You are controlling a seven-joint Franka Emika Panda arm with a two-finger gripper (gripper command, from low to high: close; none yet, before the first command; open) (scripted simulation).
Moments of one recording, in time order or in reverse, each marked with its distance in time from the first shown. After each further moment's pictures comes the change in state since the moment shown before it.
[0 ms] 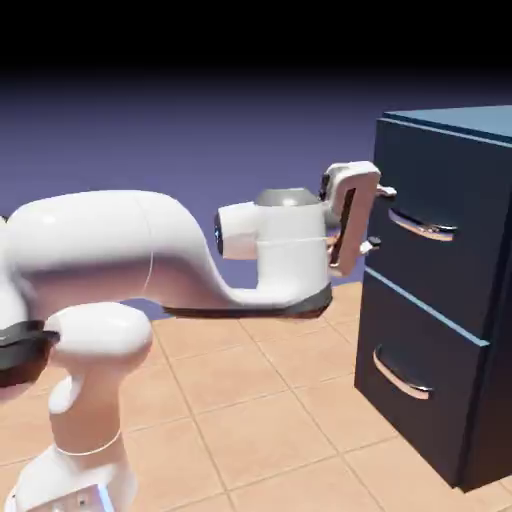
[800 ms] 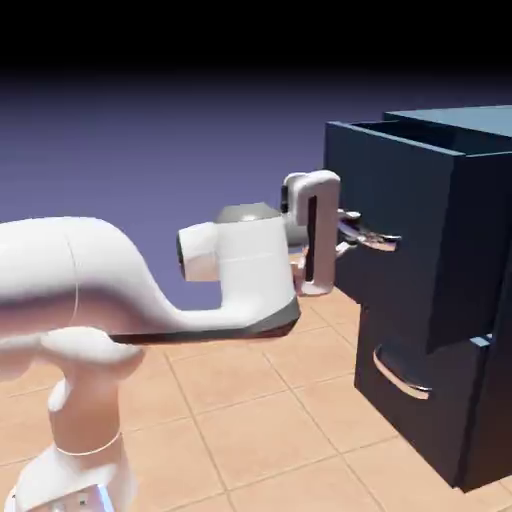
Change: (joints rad) arm -0.361 -0.148 0.176 -0.235 0.050 0.121 -0.043
